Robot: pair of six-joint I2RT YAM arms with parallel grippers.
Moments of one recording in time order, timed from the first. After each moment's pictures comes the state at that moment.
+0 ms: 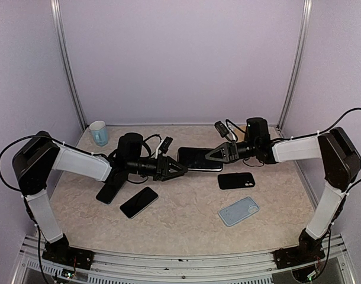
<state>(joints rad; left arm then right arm) -0.72 1.80 0.93 0.57 0.76 -0.82 0.44 1.77 1.02 0.36 -1.19 0.49</state>
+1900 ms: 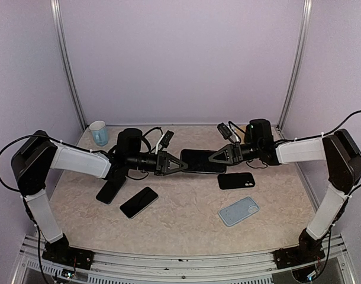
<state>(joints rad) -0.71 1.79 0.97 0.55 0.78 -0.74 0.43 1.72 0.97 0.32 -1.21 0.49</state>
